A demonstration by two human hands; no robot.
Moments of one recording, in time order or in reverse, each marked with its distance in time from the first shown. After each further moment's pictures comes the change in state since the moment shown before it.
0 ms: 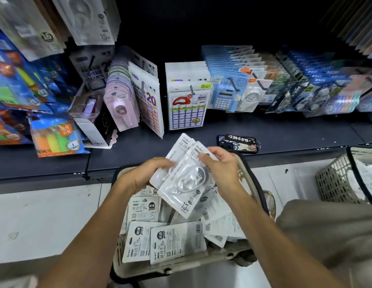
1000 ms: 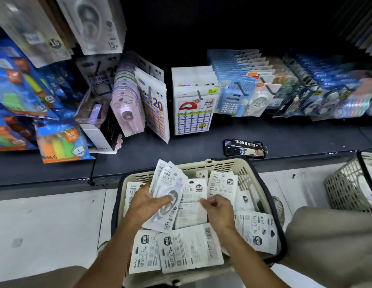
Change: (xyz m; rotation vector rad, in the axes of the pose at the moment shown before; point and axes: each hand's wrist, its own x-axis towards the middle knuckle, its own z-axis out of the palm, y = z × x) left_hand 0.002 -0.098 0.007 0.034 0.464 -0.047; right_hand -0.032 0.102 0.010 -0.250 0.111 0.199
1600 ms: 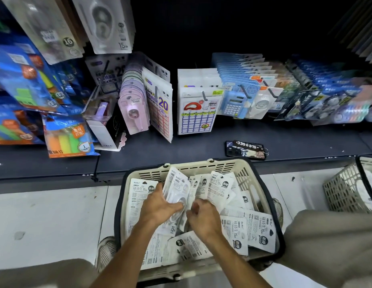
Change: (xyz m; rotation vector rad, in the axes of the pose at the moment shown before) left_hand -0.015 0.003 0.024 0.312 0.029 -0.004; right_hand -0.030 -0.007 0.026 -0.699 -0.146 -0.272
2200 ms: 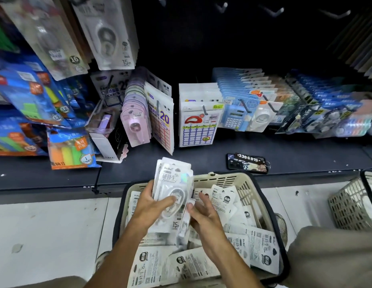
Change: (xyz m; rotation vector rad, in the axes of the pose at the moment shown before) left_hand 0.001 0.016 -0.031 -0.610 0.005 0.077; right_hand 0.000 -0.013 -0.027 1.266 -0.211 0.167
